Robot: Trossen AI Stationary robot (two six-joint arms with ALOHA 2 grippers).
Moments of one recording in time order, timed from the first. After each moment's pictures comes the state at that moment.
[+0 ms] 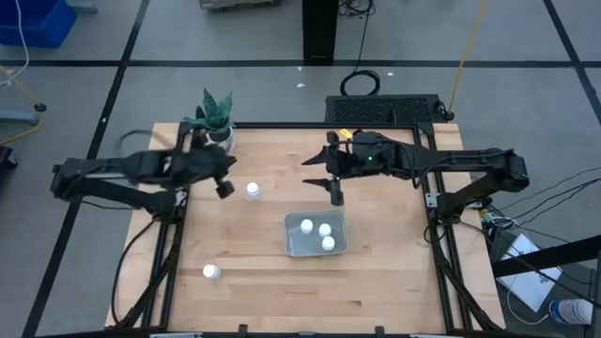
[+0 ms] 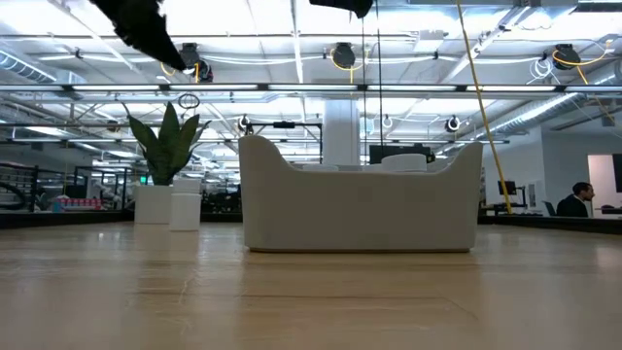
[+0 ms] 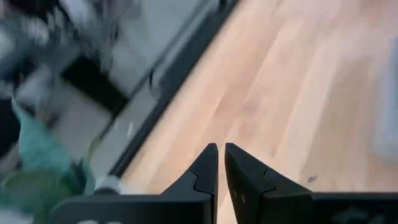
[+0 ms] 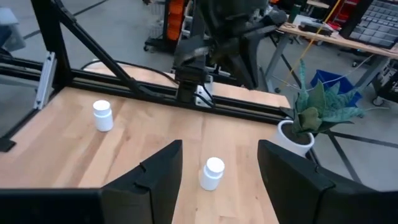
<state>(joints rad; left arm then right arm) 0.03 0.88 0.94 -0.78 -0.54 -0.11 -0.07 1.40 1.26 -0.16 -0.07 -0.21</state>
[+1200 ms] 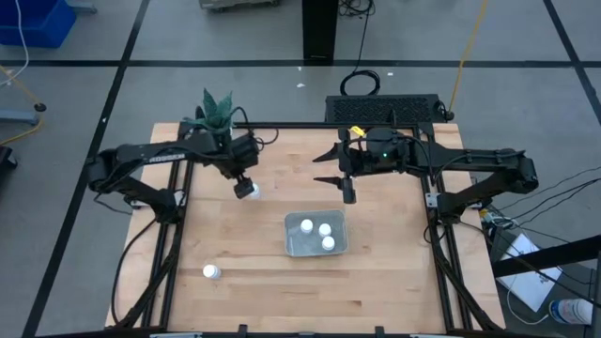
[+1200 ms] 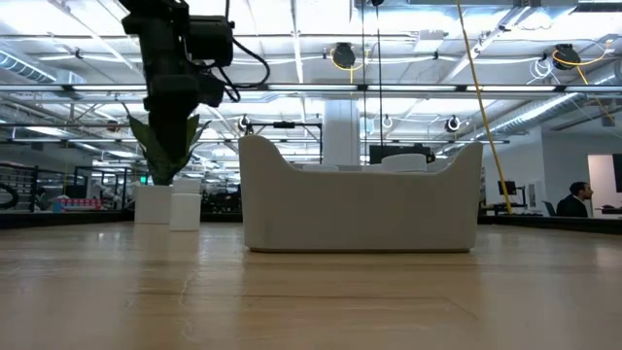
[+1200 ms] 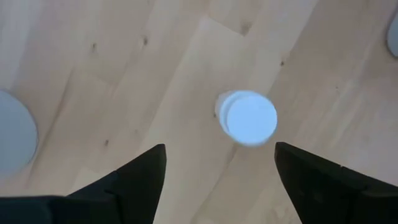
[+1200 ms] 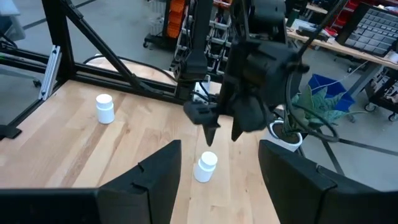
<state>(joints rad) 0.39 1.38 1.02 -0.97 0.03 -0.09 -0.08 1.31 1.26 -0.26 -0.07 -0.26</state>
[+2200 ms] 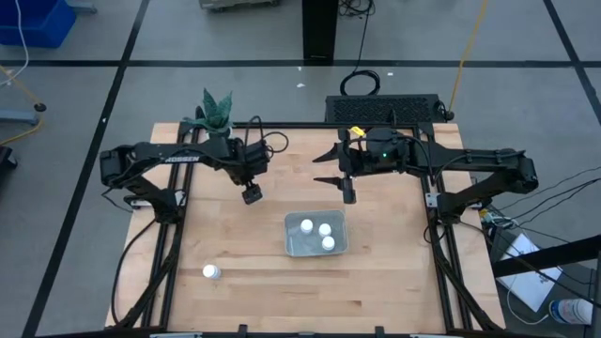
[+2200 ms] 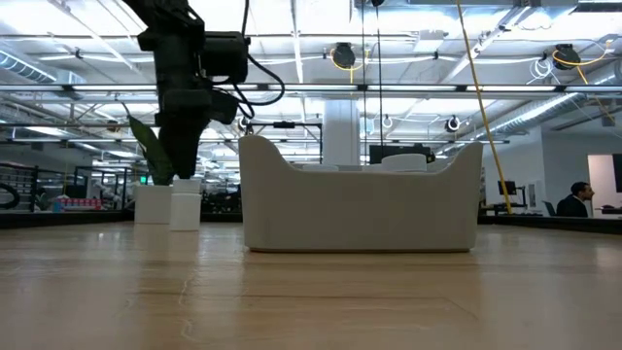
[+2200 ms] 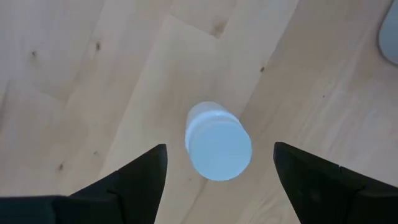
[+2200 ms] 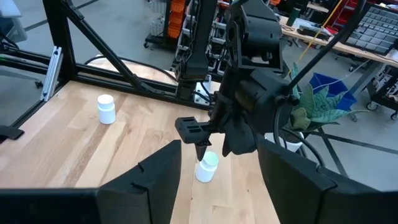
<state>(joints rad) 0.34 1.51 1.02 -0.89 0.08 -0.13 -0.08 1.31 1.26 -0.26 -0.07 -0.25</state>
